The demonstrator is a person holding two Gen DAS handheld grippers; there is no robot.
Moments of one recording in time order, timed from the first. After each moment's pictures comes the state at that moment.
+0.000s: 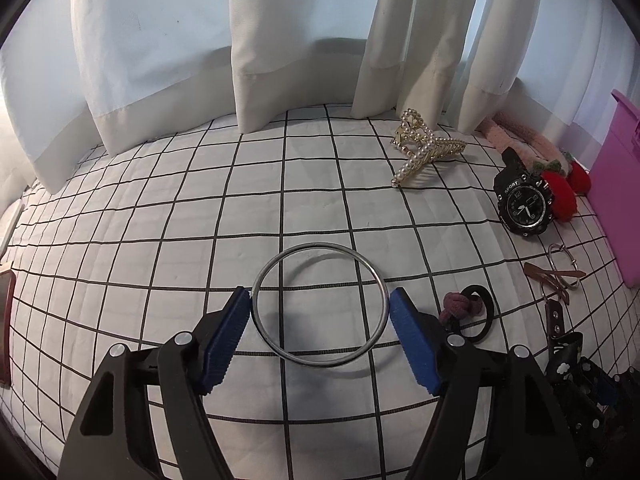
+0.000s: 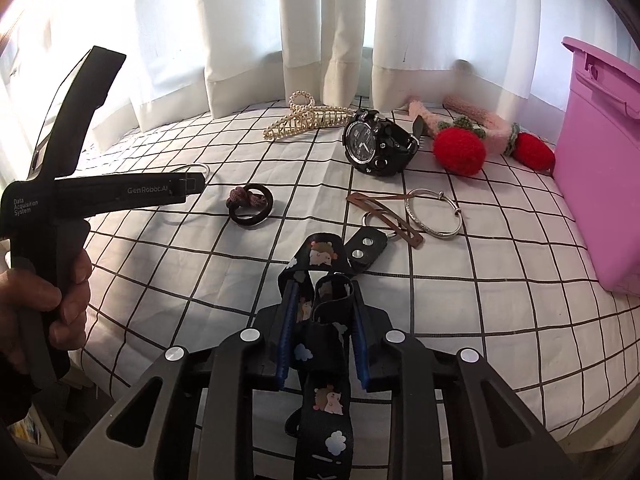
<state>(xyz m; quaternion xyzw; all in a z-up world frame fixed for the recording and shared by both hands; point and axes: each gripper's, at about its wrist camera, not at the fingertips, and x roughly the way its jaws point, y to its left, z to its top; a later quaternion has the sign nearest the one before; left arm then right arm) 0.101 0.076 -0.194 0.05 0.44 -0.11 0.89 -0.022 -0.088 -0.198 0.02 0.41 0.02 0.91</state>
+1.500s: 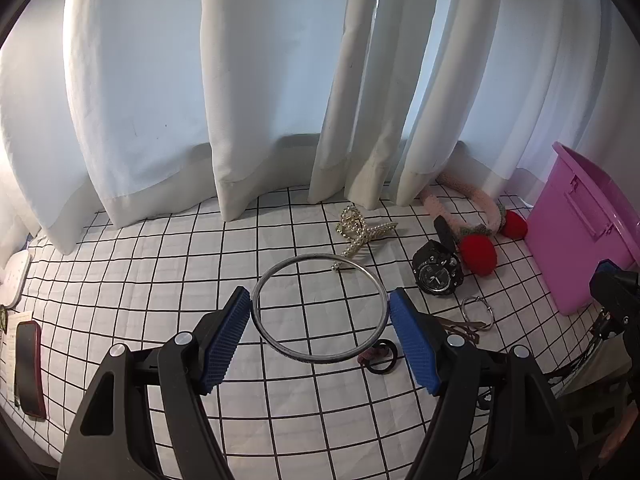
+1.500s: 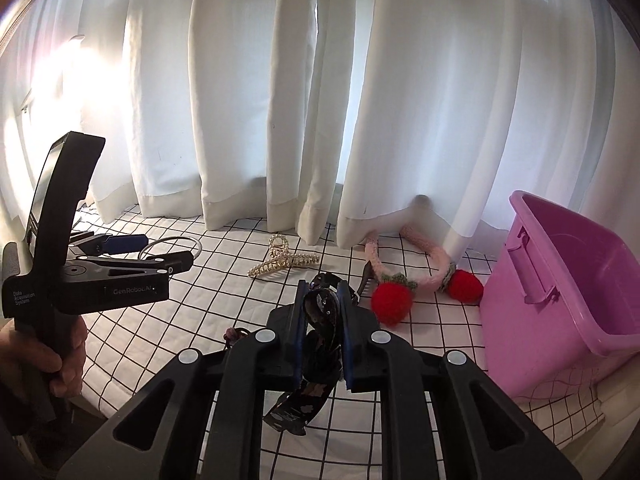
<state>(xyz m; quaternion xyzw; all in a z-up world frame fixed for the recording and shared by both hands) 0.081 0.056 -0.089 0.04 0.39 -0.16 0.90 -0.023 -0.102 -0.054 -0.04 0.30 -0.01 0.95</state>
